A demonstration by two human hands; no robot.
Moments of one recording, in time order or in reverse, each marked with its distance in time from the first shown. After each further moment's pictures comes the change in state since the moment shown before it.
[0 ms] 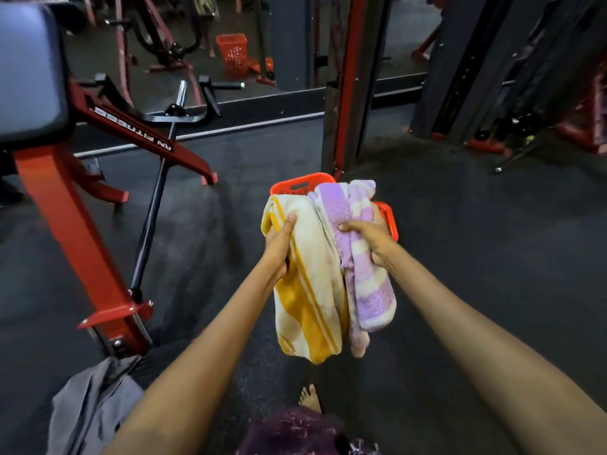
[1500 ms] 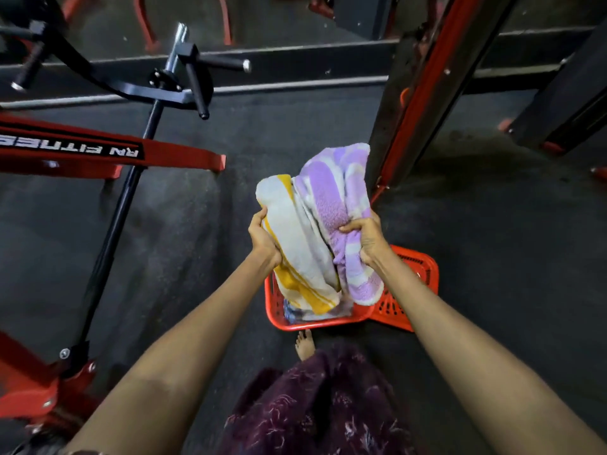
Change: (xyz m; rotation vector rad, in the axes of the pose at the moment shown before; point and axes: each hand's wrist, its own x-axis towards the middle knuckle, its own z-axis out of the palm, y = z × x) left_hand 0.585 0.106 0.140 -0.431 0.430 -0.227; right_hand 0.642 -0.046 0.085 0.145 -0.072 0.340
